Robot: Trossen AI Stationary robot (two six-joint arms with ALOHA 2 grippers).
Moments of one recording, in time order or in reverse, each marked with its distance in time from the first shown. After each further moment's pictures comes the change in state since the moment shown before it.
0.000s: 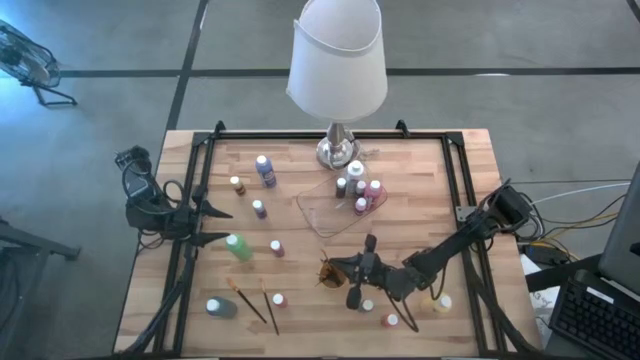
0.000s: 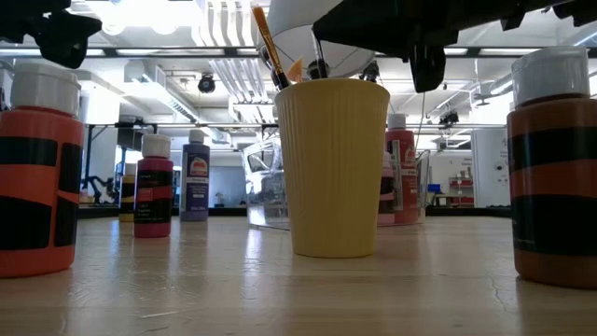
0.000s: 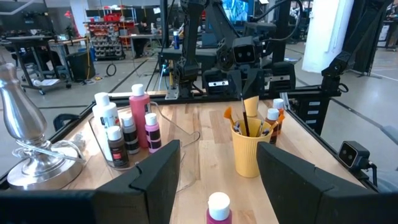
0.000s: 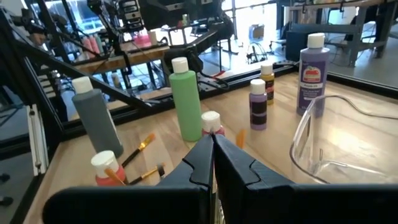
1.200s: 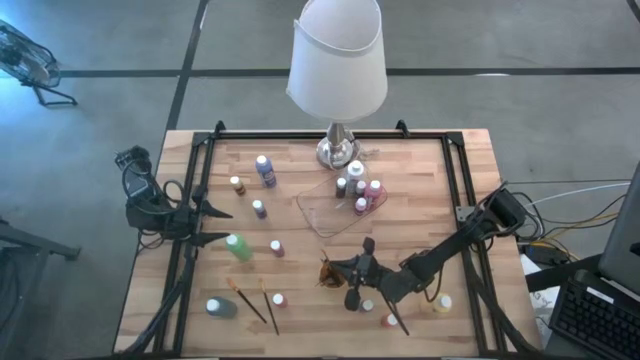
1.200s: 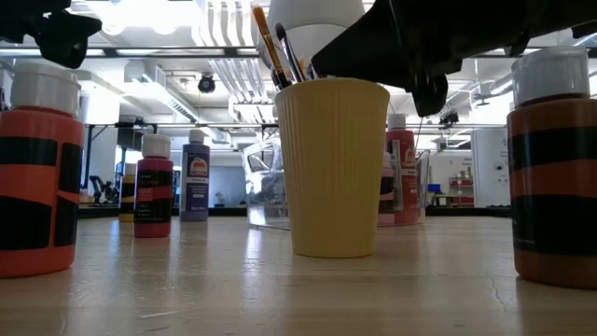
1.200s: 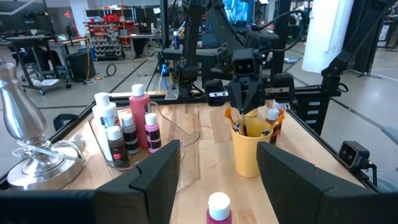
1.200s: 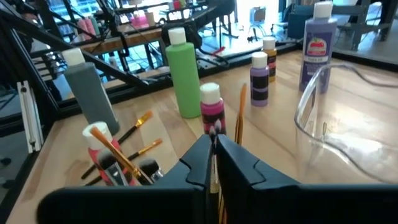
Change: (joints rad) left arm 0.000 0.000 0.000 0.000 0.000 0.000; right arm -0.001 0.043 0.000 -0.059 -0.022 0.081
